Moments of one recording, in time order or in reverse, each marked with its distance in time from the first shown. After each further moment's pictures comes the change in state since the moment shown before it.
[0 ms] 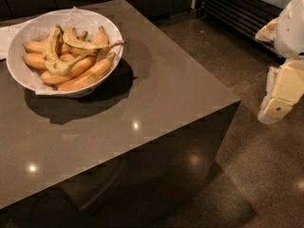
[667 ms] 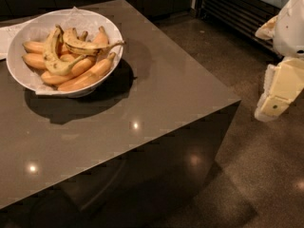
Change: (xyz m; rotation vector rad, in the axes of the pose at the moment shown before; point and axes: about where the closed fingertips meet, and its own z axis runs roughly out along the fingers) arm -0.005 -0.002 -0.002 0.012 -0.016 0.020
